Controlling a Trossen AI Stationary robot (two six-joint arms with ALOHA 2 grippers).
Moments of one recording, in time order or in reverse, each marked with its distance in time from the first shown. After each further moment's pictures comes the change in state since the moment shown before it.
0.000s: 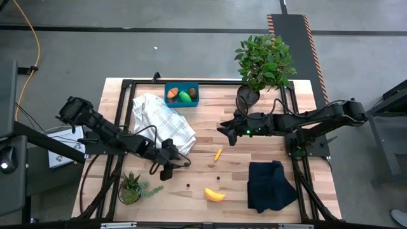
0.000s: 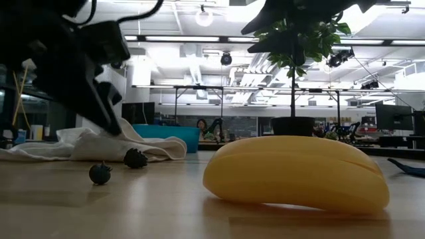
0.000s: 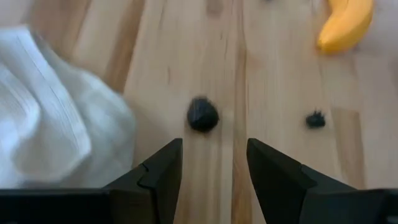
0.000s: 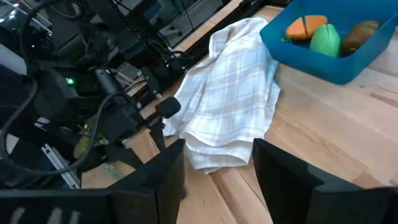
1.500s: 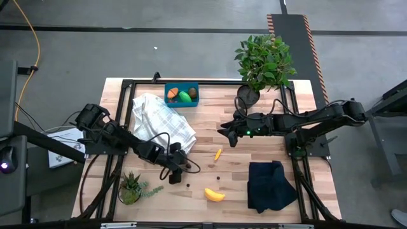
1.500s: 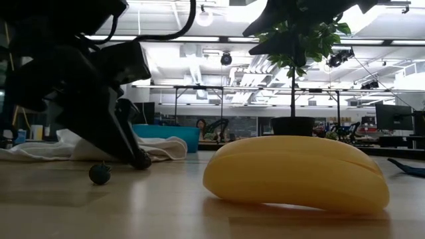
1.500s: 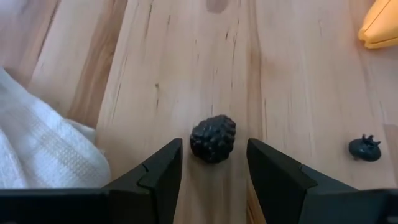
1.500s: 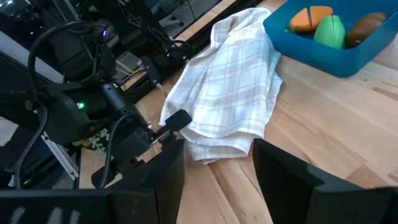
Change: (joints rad) left arm 0.001 0.255 0.106 0.106 -0.047 0.055; right arm 0.000 0.000 0.000 -0.028 -0.030 -0.019
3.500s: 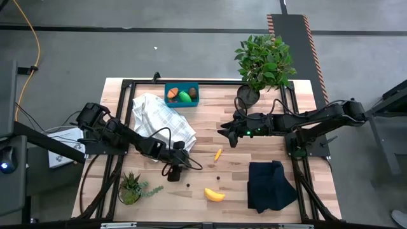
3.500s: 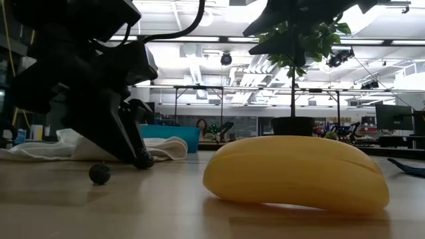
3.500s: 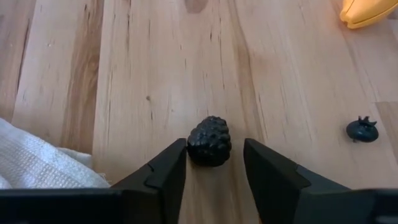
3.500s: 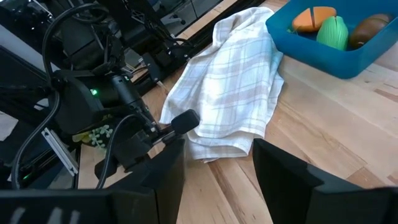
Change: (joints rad) left arm 0.071 0.000 0.000 0.011 0.138 0.182; right arm 0.000 0.000 0.000 0.000 -0.008 -0.018
